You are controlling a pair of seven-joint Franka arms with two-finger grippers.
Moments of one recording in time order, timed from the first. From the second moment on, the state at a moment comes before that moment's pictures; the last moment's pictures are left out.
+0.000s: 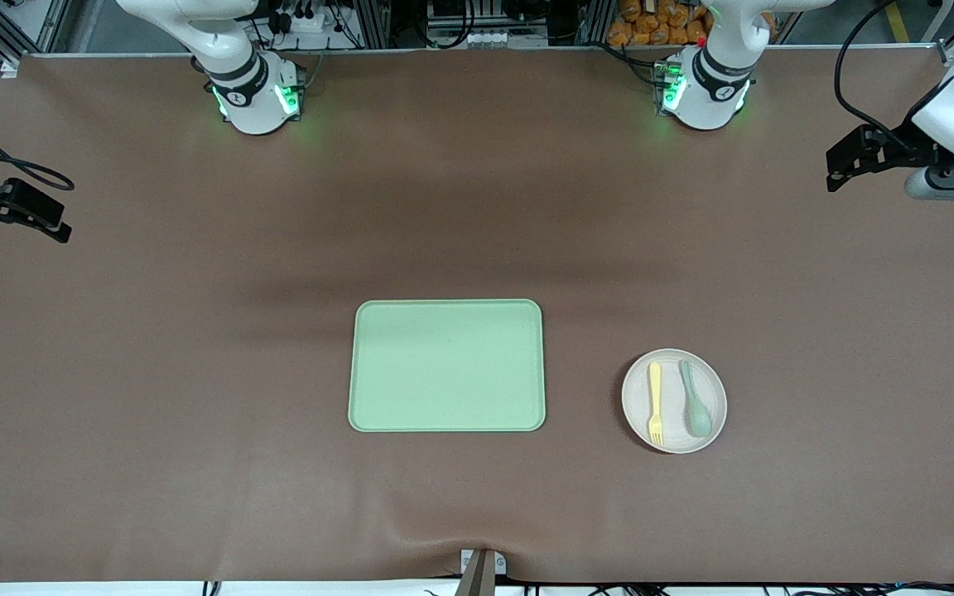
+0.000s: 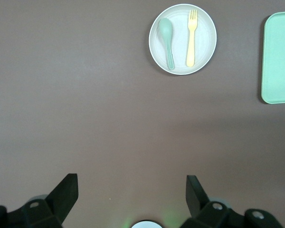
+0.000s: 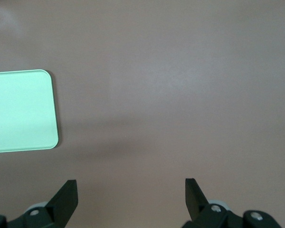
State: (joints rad) left arm -0.01 -0.08 -0.11 -1.61 0.03 1.50 -0.03; right arm 0.00 0.05 -0.01 -1.46 -0.01 1.53 0.05
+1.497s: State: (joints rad) left arm 0.03 0.00 -0.11 -1.62 0.03 1.51 -0.04; right arm 0.00 0.05 -0.01 -1.46 -0.01 1.53 0.05
